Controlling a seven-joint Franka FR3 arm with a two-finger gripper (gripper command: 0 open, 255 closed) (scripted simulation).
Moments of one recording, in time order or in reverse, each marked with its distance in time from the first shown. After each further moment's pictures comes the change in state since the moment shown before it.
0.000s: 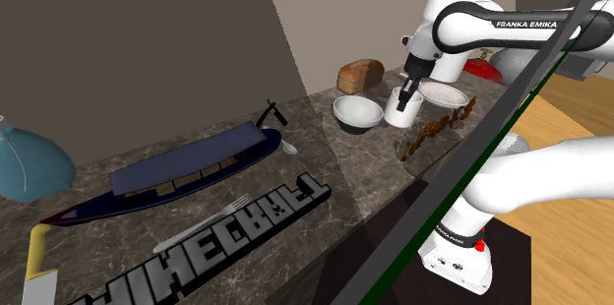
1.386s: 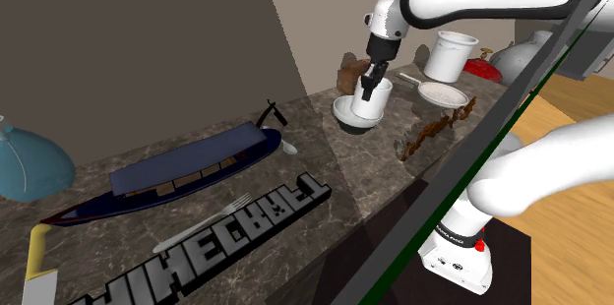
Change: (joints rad) arm 0.143 0.189 0.243 0.217 0.196 -0.044 0.242
